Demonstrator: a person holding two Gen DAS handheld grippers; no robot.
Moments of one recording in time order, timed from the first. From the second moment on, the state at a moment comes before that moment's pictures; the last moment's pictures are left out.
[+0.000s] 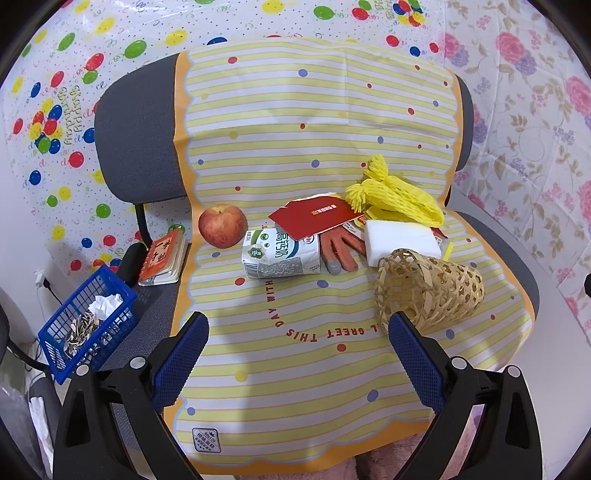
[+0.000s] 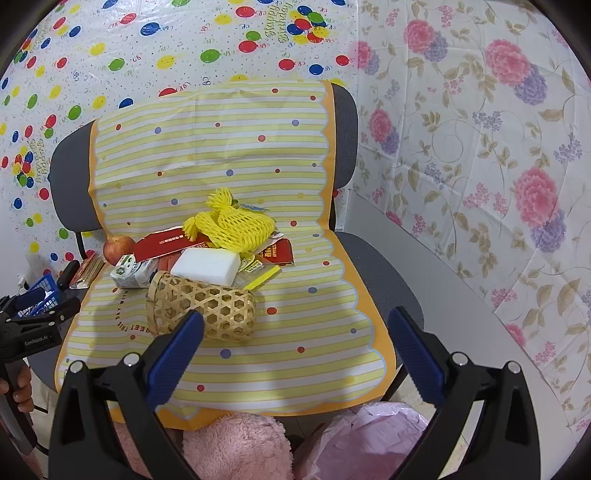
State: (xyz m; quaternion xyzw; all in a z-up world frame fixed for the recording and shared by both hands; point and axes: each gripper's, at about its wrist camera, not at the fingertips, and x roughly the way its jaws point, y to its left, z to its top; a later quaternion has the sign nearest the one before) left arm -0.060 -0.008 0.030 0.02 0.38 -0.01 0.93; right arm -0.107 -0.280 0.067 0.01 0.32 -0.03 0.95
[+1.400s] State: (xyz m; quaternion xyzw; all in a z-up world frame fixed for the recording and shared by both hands) left arm -0.060 0.002 0.025 0.01 0.38 -0.01 0.92; right arm -0.097 -0.268 0.067 0.01 0.32 -0.02 0.95
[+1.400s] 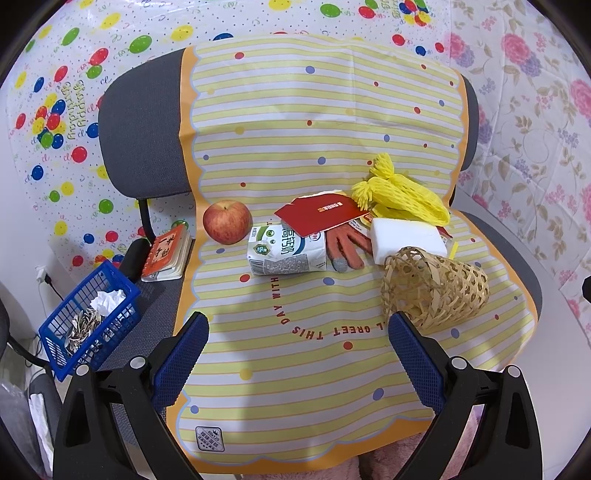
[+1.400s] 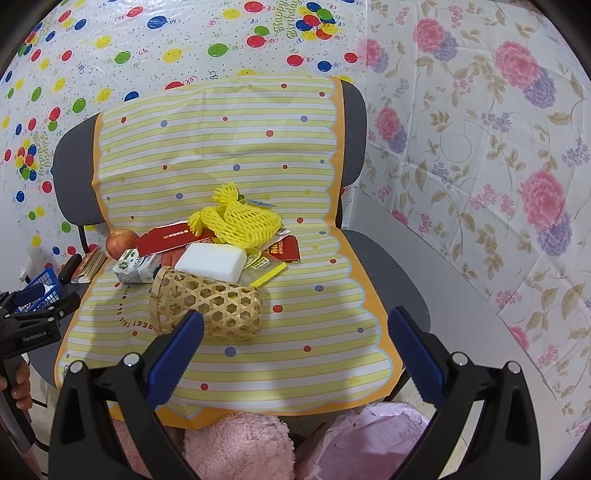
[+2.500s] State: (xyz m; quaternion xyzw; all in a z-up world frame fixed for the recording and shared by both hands) left arm -0.004 -0.004 -0.032 0.01 0.42 -0.01 0.91; right arm -0.001 -0.219 -0.039 -0.09 0.39 0.18 0.90
